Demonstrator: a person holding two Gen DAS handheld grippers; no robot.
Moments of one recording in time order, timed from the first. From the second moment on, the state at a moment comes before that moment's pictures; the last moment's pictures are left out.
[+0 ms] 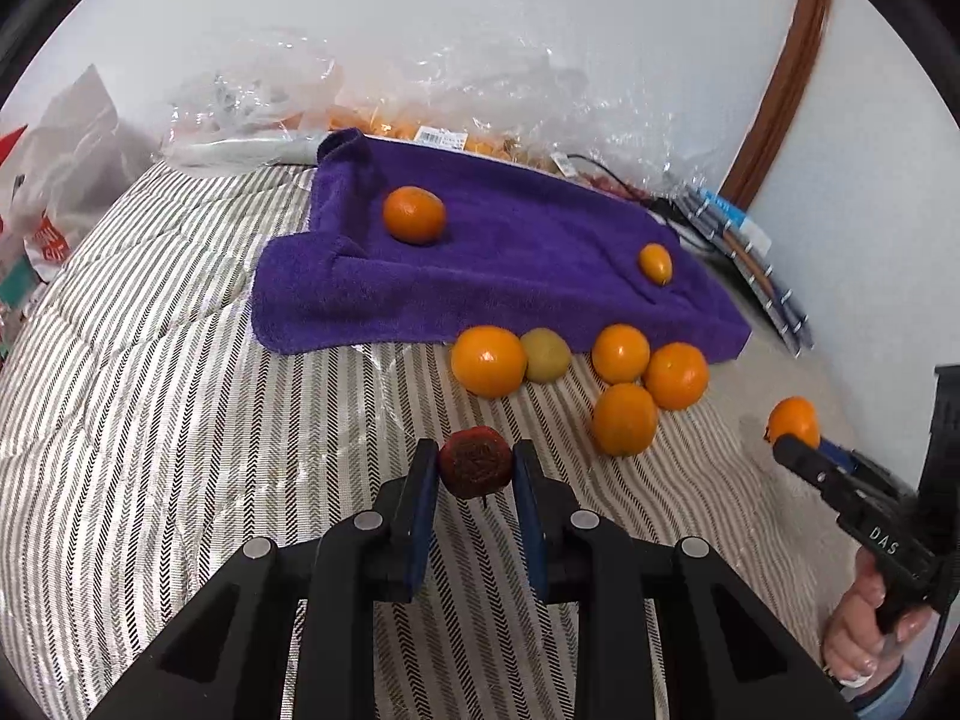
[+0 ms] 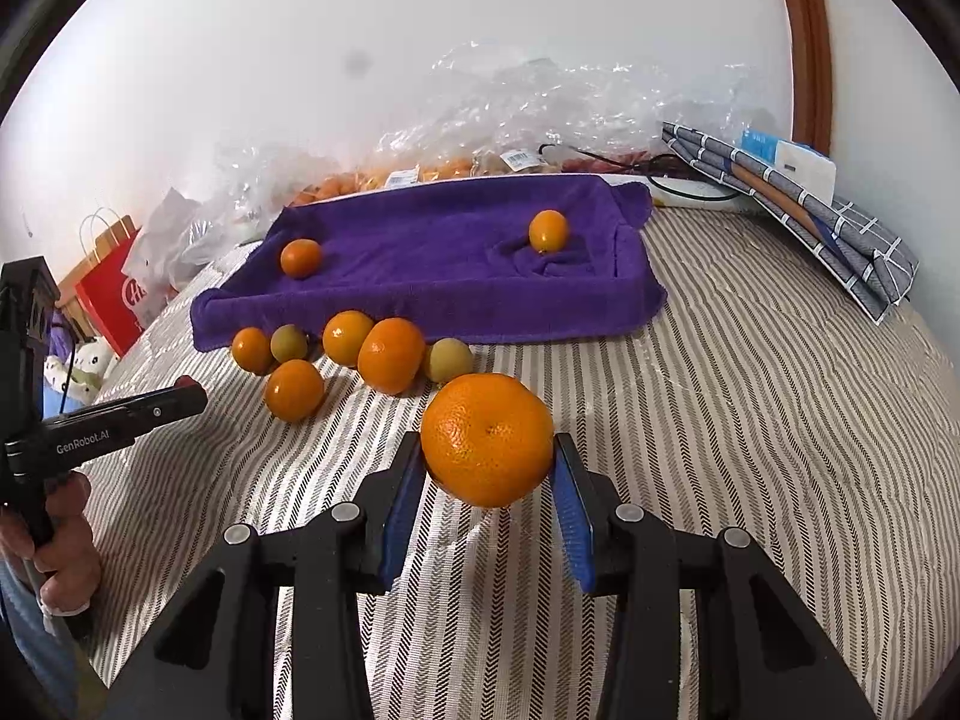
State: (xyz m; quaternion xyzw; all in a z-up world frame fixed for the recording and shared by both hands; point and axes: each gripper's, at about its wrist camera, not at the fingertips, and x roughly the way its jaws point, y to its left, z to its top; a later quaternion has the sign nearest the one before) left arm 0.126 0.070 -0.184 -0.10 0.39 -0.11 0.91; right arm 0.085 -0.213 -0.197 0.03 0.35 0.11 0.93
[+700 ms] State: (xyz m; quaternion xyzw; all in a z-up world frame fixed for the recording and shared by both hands) left arm 0.141 0.077 -0.089 -0.09 0.31 -0.09 0.94; right arm 0.128 -0.220 -0.130 0.04 0.30 0.10 0.95
